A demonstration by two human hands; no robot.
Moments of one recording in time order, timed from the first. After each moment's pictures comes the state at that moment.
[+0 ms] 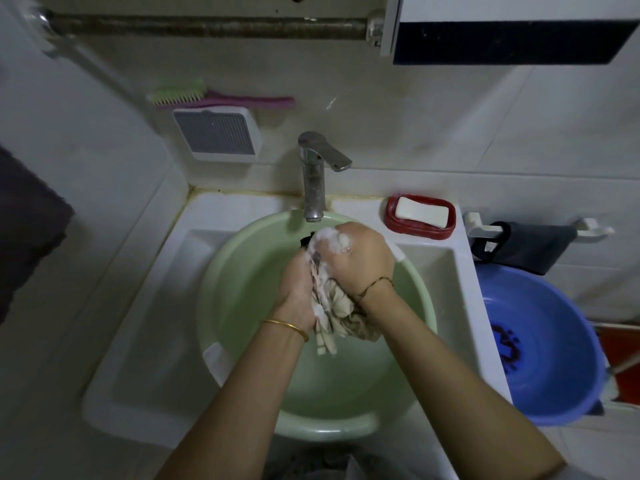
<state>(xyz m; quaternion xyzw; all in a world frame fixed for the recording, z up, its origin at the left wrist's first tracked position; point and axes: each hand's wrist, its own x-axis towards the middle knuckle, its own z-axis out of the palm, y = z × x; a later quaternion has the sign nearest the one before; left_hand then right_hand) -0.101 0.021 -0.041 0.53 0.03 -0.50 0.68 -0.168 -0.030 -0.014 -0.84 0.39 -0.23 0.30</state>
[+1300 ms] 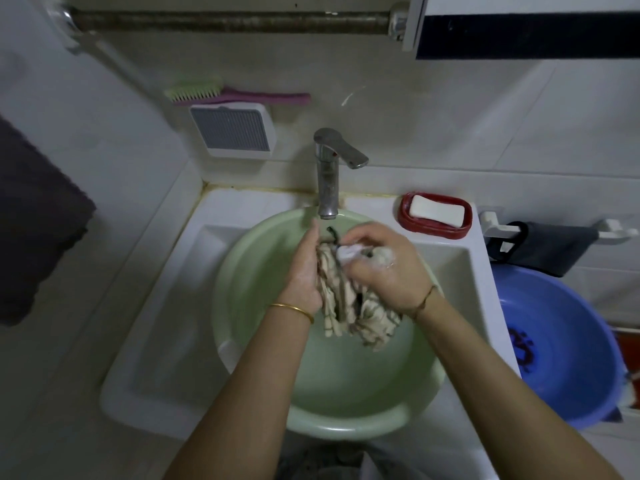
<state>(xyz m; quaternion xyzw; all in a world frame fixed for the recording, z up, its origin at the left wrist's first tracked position) -0.088 0.023 -0.027 0.50 0.05 -0.55 0.67 -0.199 -0.034 -0.015 -0.78 0.24 -0.28 0.51</state>
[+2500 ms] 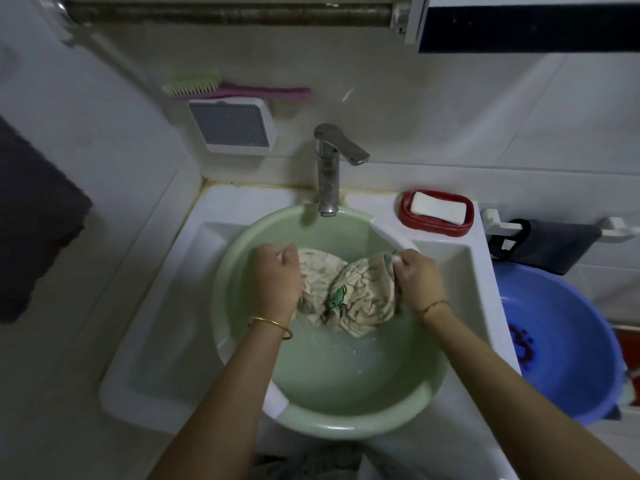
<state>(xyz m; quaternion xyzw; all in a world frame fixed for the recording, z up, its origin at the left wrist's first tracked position) -0.065 0.060 -0.057 0.90 -0.16 -0.09 0.40 -0.216 -0.075 -0.092 -0.78 0.49 -0.16 0.34</state>
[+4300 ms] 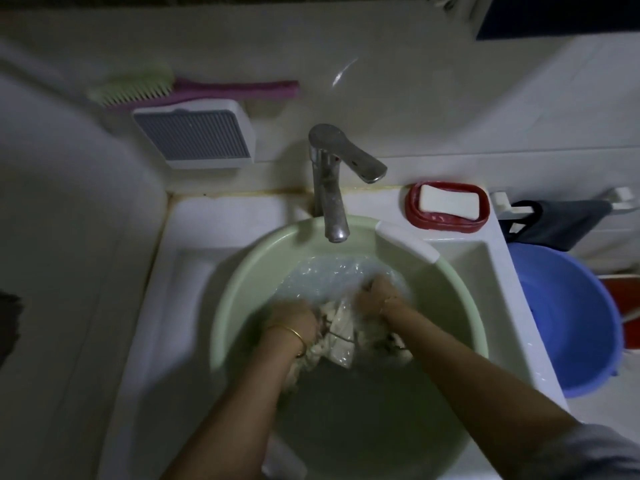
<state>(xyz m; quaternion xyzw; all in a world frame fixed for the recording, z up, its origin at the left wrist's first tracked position) -0.012 0.032 -0.155 0.83 -0.43 -0.32 -0.14 -0.141 -0.072 -0.145 -0.69 0.57 0.14 0.43</state>
